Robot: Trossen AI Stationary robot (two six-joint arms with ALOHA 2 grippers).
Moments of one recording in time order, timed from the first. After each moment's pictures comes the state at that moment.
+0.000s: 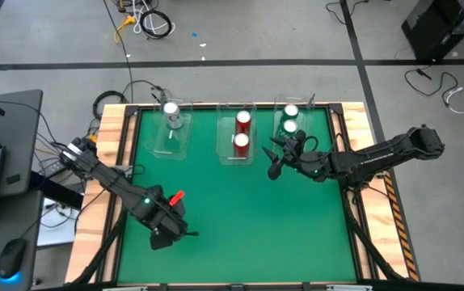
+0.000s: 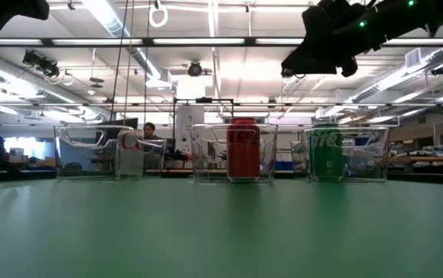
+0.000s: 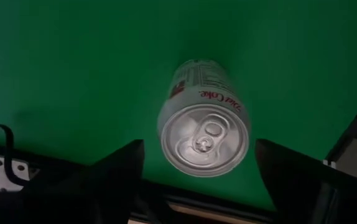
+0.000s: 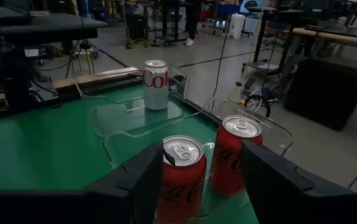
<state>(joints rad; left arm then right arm) -0.60 1.58 1.40 -1.43 0.04 -0.88 0.12 1.16 0.55 0.33 0.79 0.17</state>
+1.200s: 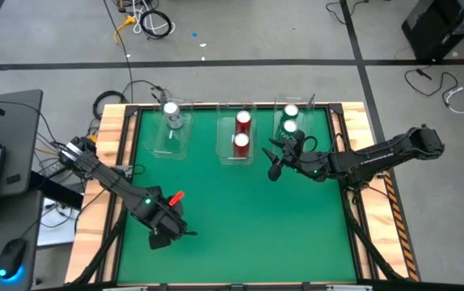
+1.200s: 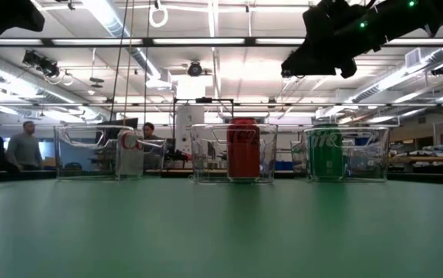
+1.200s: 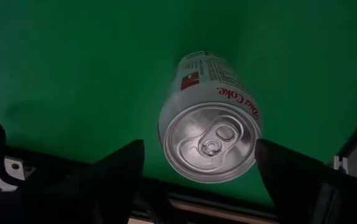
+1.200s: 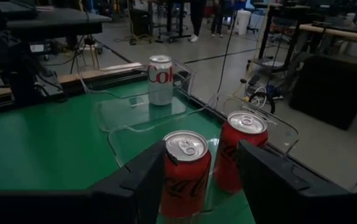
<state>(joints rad) -0.60 1.56 1.33 -1.39 0.06 -0.87 0.12 1.16 0.55 0.32 0.76 0.17</state>
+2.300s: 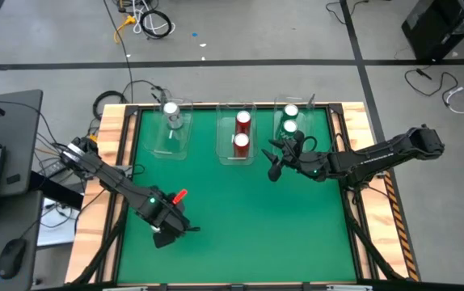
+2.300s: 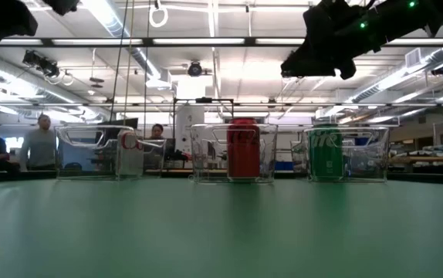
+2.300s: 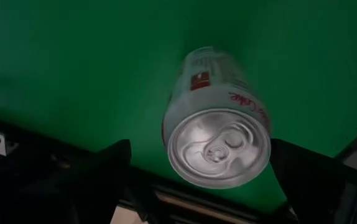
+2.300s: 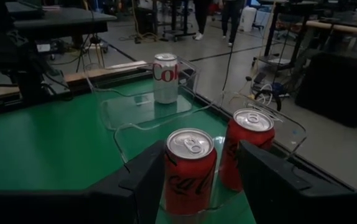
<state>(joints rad) -0.57 1.58 1.32 -1.40 0.11 -0.98 0.12 1.16 0.55 0.31 0.74 0.19</state>
